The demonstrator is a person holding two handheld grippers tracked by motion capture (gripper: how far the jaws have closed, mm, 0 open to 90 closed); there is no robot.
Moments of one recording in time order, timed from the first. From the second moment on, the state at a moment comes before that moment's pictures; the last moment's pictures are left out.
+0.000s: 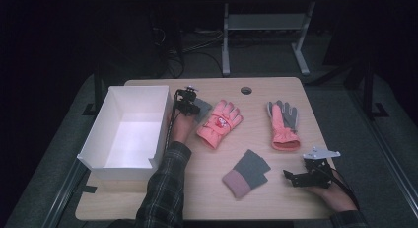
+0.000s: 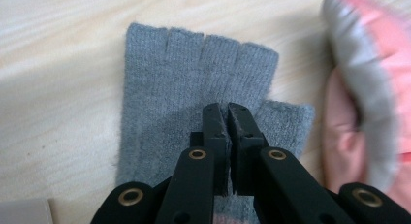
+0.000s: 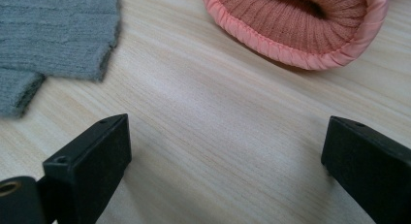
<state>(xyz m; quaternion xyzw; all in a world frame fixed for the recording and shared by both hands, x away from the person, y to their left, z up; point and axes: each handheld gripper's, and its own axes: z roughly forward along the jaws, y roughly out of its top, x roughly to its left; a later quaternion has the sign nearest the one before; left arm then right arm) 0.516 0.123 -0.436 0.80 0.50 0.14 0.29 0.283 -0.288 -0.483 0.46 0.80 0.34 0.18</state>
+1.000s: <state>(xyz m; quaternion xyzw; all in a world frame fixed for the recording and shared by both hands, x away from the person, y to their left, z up) 0.438 0.101 -0.356 0.84 0.38 0.10 0.37 0.283 -0.288 -0.483 0.46 0.80 0.34 0.18</state>
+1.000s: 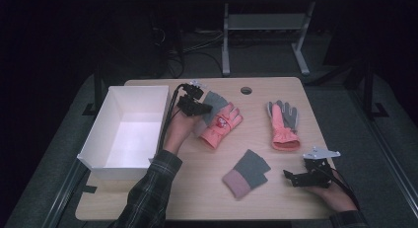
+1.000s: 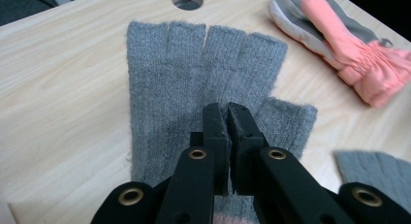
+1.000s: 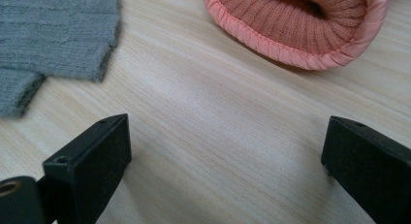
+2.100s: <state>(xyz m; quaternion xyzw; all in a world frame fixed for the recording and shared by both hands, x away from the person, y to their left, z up) 0.338 0.005 -0.409 0.91 0.26 0.01 0.31 0.283 -0.287 -0.483 0.46 0.80 0.34 0.18</state>
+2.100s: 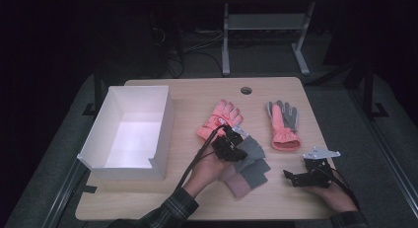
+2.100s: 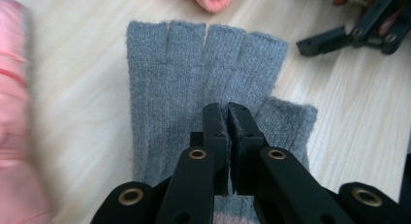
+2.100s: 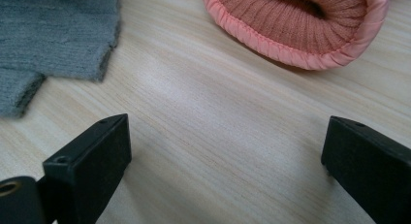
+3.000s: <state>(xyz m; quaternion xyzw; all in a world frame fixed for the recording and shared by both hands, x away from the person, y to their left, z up) 0.337 0.065 -0.427 0.91 0.22 -0.02 0.35 0.282 -0.288 -0.483 0.46 0.80 0.34 0.17</state>
